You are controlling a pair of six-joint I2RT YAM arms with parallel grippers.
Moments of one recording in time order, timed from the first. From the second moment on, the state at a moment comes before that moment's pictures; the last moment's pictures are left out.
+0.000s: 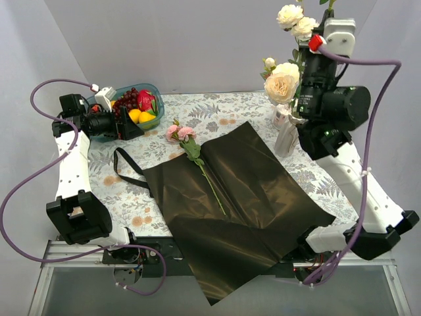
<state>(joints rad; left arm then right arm) 0.30 1.44 1.45 -0.87 0.89 0.22 0.75 1.29 1.70 0.55 0.61 -0.84</state>
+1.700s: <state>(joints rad) 0.30 1.65 1.54 -0.98 1.04 0.36 0.27 1.40 1.24 0.97 0.40 -0.39</state>
